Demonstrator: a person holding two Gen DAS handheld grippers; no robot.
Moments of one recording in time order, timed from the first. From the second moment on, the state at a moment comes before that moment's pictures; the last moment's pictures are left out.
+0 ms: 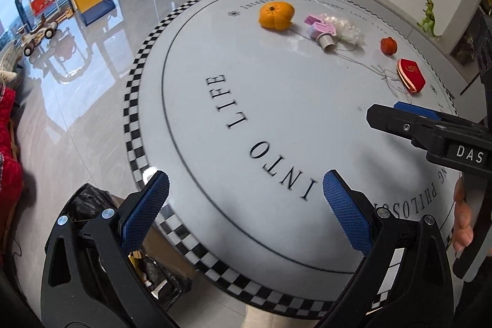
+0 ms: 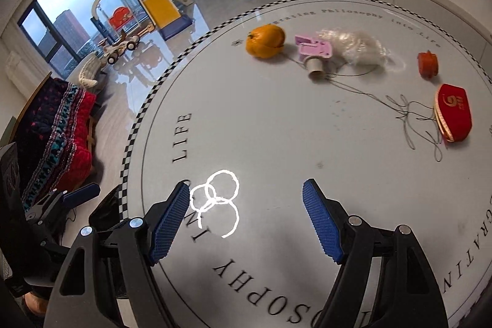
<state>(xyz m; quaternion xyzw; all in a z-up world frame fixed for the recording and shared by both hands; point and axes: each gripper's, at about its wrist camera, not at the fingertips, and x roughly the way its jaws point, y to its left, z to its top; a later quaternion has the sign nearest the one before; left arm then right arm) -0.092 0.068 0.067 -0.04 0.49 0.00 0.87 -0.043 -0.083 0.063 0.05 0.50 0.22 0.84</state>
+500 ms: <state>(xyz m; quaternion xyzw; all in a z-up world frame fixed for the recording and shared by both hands) -0.023 -0.005 0.060 -0.01 0.51 -0.05 0.86 0.006 -0.201 0.055 0.09 0.50 0.12 0.86</state>
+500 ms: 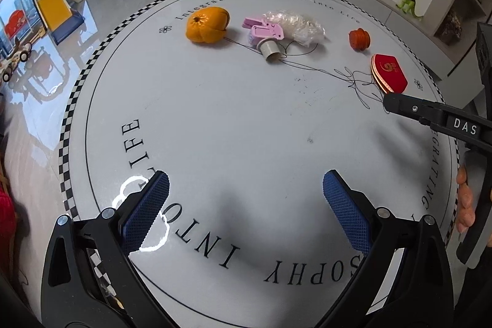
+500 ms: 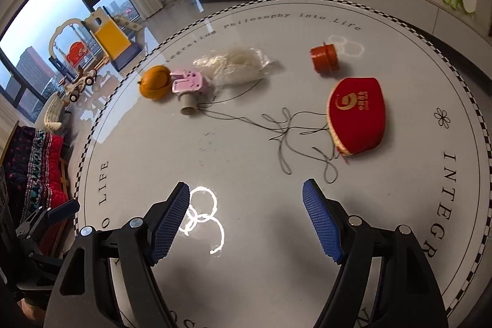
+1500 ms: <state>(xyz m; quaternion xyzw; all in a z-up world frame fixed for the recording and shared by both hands) 0.091 -0.040 0.024 -0.03 0.53 -0.05 0.85 0.123 -0.248 0.017 0.01 0.53 0.07 0.84</state>
